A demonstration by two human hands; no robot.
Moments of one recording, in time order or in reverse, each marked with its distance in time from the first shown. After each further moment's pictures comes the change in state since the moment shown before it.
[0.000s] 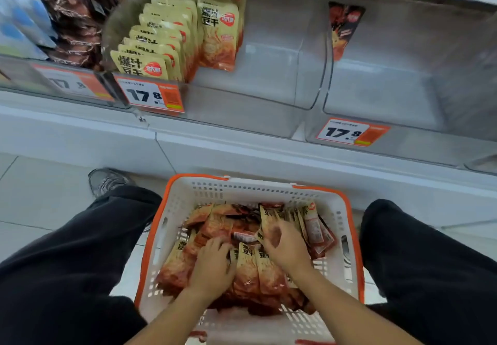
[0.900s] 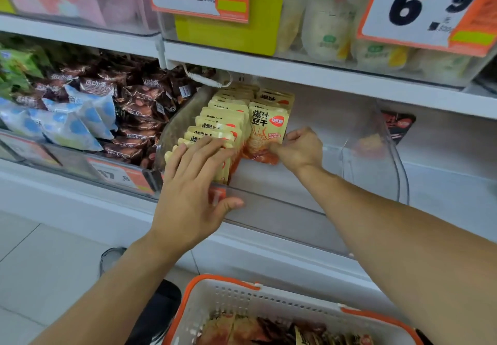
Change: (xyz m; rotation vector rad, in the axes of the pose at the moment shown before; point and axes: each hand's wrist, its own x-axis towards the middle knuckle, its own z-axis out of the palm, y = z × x) left_hand 0.131 0.019 -0.318 0.199 0.859 0.442; right_hand 0.248 -0.300 -0.144 0.238 0.438 -0.214
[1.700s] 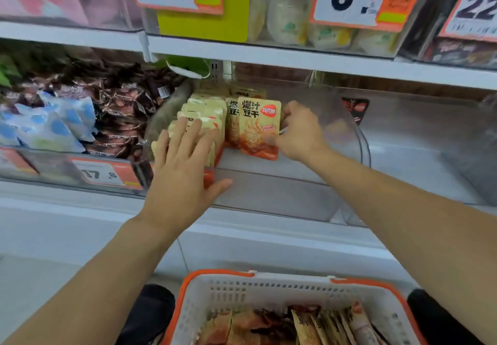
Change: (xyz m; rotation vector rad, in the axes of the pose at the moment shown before) left_hand -0.002 0.006 -0.006 0.084 -0.048 -0.033; right_hand -0.065 -0.032 -0.069 -0.211 -0.017 -0.234
